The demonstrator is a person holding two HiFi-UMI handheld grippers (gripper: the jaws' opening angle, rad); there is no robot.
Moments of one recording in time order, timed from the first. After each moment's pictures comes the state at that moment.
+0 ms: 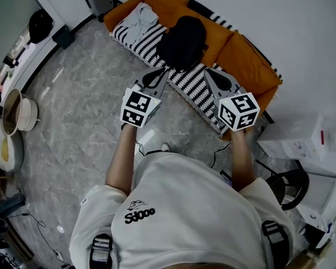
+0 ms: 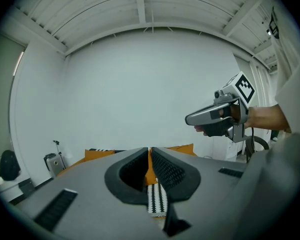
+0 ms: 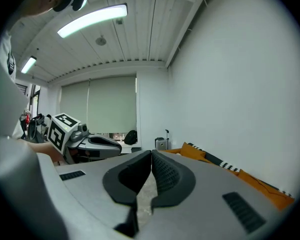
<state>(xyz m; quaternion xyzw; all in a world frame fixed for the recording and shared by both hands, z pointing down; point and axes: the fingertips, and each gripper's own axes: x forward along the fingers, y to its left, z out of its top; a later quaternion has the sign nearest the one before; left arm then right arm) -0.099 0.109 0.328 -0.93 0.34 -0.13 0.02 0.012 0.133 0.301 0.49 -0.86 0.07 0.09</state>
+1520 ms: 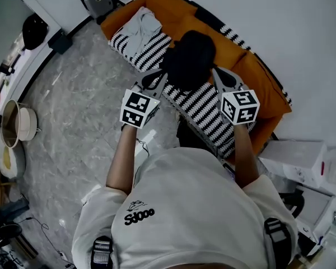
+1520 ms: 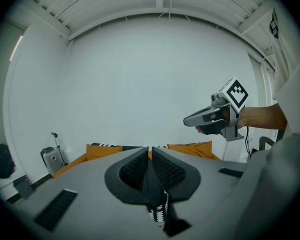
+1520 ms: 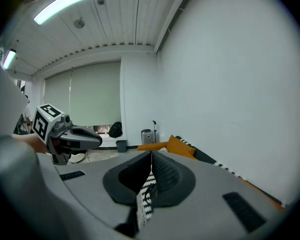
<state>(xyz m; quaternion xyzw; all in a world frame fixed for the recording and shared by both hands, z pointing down) -0.085 -0.176 0.375 -0.92 0.35 -0.15 -0.02 0.067 -0.174 0.361 0.53 -0.83 0.11 0.14</state>
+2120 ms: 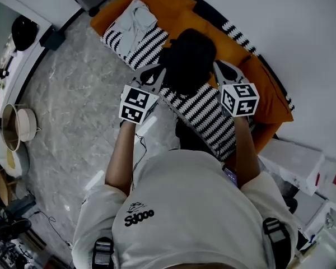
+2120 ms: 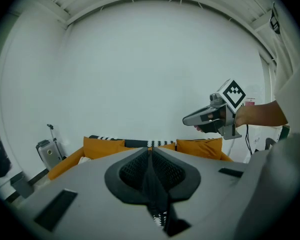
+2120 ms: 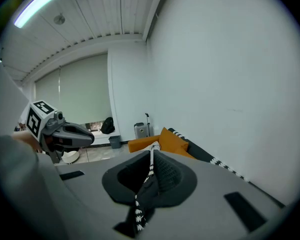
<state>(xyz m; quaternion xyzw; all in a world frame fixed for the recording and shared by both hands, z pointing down) -0.027 -0.352 0.419 -0.92 0.35 -0.19 -0.06 0.139 -0.359 0.417 0.54 -0.81 0.16 0.16</state>
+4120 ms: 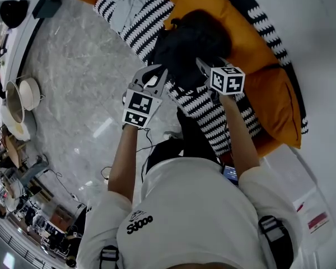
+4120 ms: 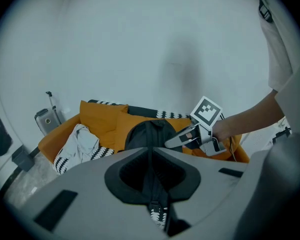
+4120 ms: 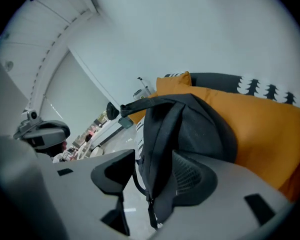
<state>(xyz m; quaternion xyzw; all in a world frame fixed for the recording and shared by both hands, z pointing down) 0.074 -0.534 0.643 -0.86 0.37 -0.31 -0.18 0.194 -0.573 0.762 0.40 -0.78 0.43 0.19</state>
